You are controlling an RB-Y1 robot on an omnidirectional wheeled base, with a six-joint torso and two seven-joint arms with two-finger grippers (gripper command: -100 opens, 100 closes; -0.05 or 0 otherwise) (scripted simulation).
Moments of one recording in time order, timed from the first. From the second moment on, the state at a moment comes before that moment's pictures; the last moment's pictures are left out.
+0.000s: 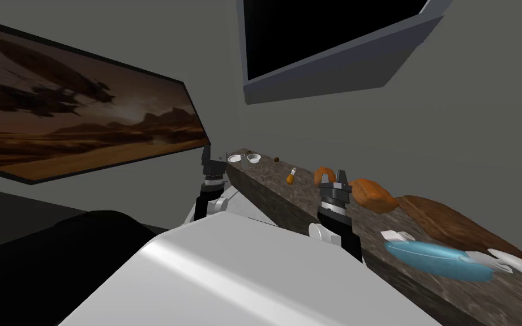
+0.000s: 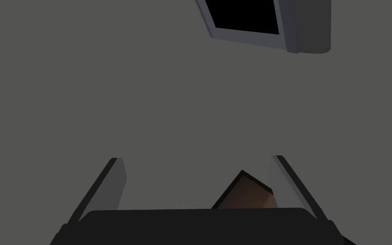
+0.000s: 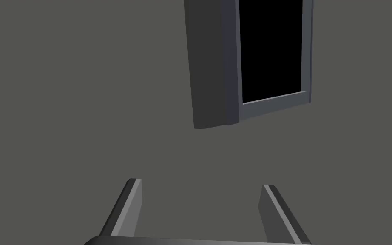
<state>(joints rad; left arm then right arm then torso) 0.49 -0.01 0.04 -2.35 0.02 -0.57 0.07 0.50 0.00 0.04 -2.26 -0.12 -0.41 0.12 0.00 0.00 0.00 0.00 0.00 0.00</state>
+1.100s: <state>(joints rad) 0.49 -0.01 0.04 -2.35 0.02 -0.57 0.07 0.76 -0.29 -0.13 -2.07 0.13 -0.60 0.22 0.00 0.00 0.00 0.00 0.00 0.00</state>
